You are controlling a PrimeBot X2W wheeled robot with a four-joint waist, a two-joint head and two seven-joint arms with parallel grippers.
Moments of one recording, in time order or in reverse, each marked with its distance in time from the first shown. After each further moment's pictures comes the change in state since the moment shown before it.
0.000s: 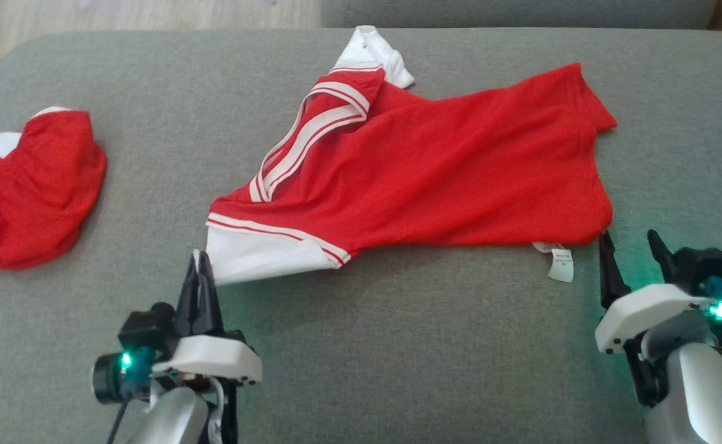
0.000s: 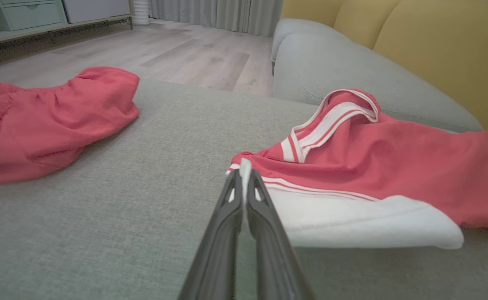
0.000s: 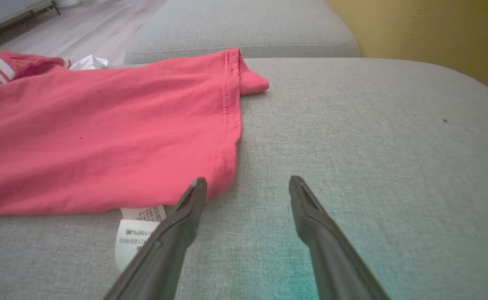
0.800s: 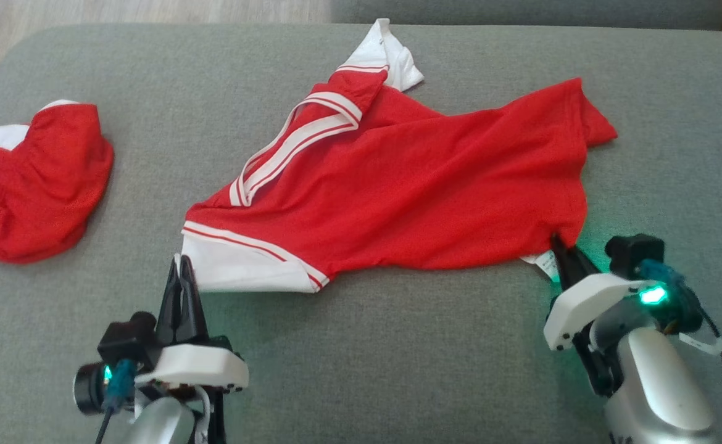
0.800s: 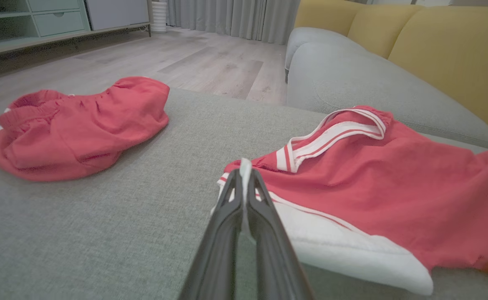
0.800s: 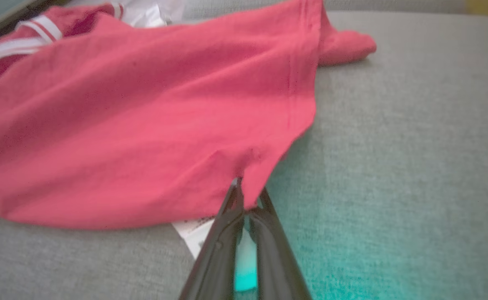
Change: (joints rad) left arm 0.056 0.040 0.017 -0.107 -0.011 0.032 0.009; right arm -0.077 -0.002 0.188 0.120 0.088 0.000 0.045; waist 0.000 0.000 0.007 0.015
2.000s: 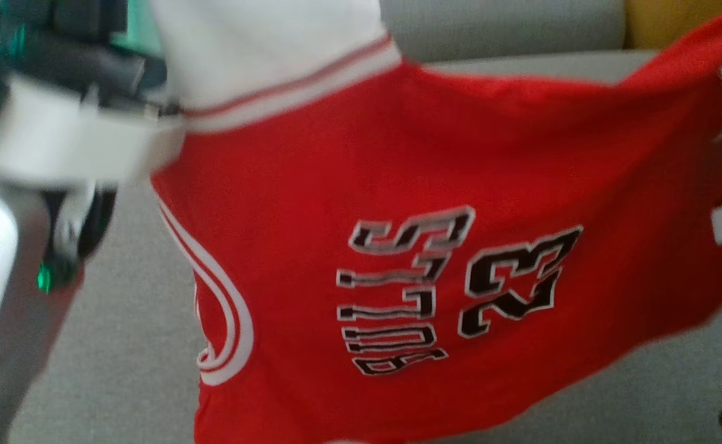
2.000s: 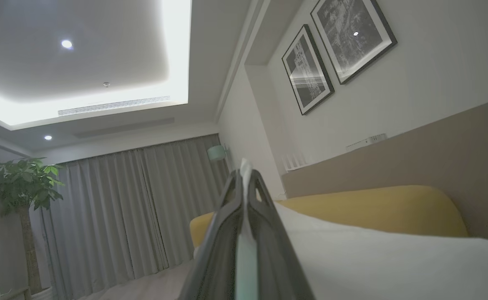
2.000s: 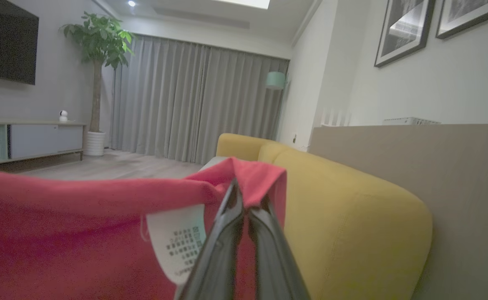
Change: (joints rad) left arm -0.619 0.280 -0.014 -0.665 0.157 -0.095 0.485; right arm 0.009 -0.135 -0.153 -1.010 0.016 0.000 0.298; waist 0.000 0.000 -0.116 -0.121
